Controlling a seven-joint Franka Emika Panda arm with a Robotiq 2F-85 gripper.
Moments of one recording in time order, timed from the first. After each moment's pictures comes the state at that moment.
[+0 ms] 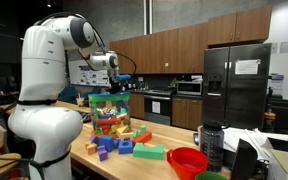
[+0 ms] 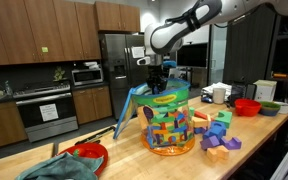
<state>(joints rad) 0.17 0.11 0.21 -1.87 -0.07 2.01 -1.27</state>
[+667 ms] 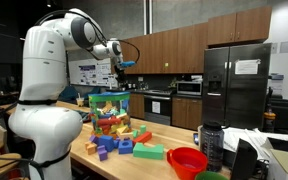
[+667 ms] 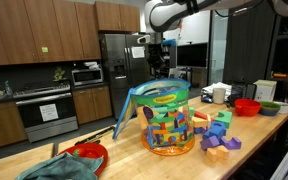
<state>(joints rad) 0.16 0.12 0.18 -1.63 -0.17 1.86 -1.30</state>
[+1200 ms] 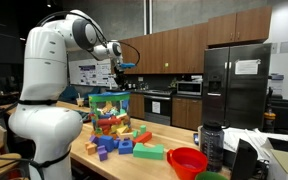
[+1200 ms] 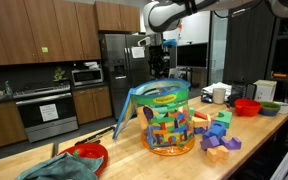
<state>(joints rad) 0.16 0.14 0.18 -1.61 -0.17 1.77 -1.29</state>
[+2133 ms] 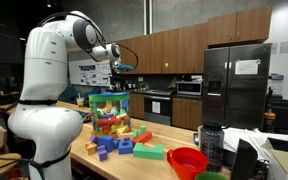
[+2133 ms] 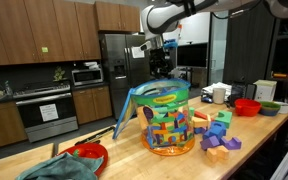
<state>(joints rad) 0.17 0.15 0.19 -1.61 -0.16 1.65 -1.29</state>
